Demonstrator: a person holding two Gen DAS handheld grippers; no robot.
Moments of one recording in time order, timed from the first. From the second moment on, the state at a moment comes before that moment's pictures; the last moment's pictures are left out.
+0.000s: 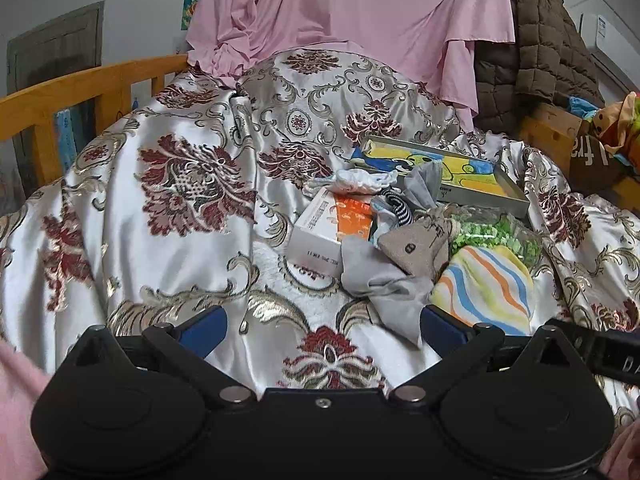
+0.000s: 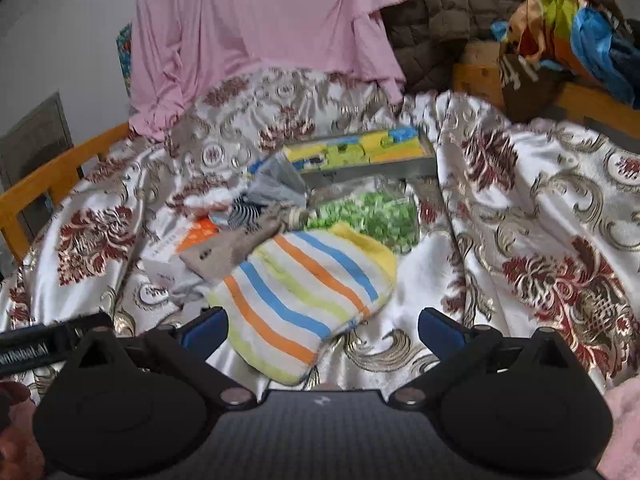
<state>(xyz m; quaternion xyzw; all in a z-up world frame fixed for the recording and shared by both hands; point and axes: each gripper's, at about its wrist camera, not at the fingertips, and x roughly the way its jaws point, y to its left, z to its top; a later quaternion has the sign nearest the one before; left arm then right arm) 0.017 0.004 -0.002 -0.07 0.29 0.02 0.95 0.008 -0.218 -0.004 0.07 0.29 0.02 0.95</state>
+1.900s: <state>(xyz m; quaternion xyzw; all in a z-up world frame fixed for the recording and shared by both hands) 0.210 -0.038 -0.028 -0.04 0.39 -0.31 0.87 0.139 -0.196 -0.062 -0.10 0.40 0.13 0.90</state>
